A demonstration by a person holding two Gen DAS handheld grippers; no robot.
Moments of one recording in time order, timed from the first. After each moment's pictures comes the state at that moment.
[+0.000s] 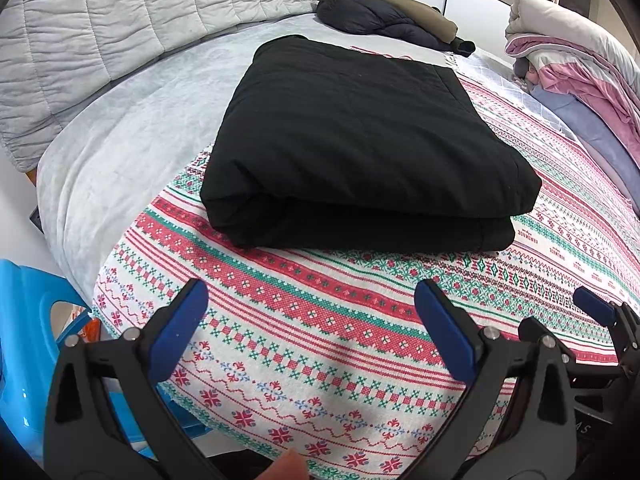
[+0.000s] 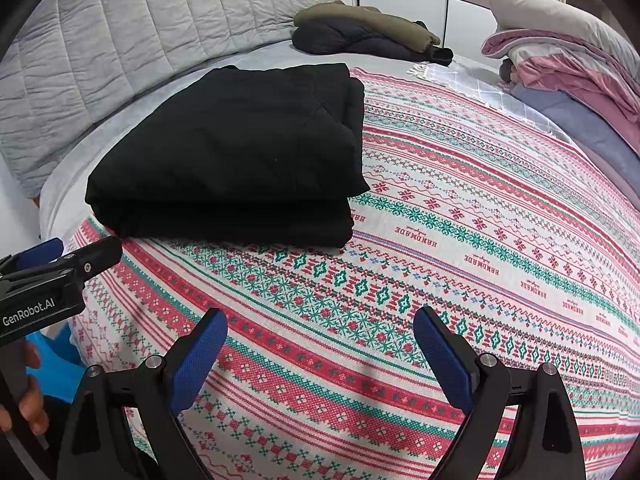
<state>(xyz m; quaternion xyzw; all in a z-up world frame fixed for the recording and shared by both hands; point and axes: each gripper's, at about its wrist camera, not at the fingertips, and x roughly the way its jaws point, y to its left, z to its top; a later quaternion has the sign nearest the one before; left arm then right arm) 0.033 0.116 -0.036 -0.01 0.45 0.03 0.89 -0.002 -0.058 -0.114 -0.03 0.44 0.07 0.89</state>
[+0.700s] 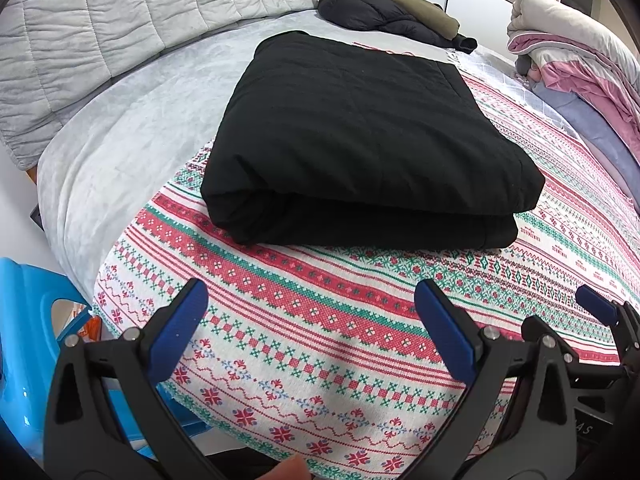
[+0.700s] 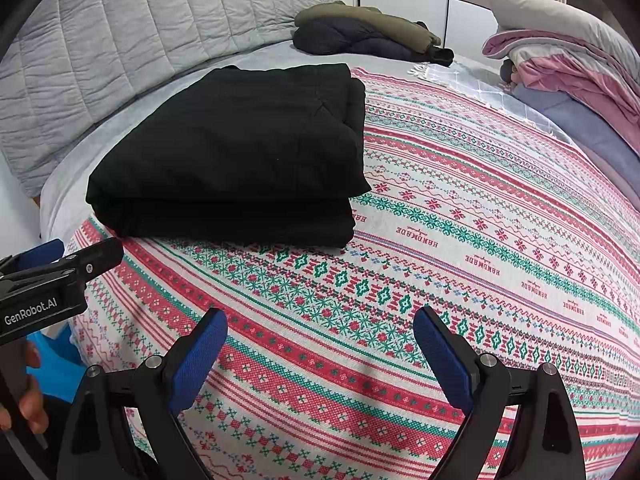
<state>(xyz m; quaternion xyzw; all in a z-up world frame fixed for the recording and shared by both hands) 0.029 0.115 -0.038 -0.01 0.46 0.03 0.89 -0.002 -0.057 -0.114 -0.03 0.44 0.07 0.90</state>
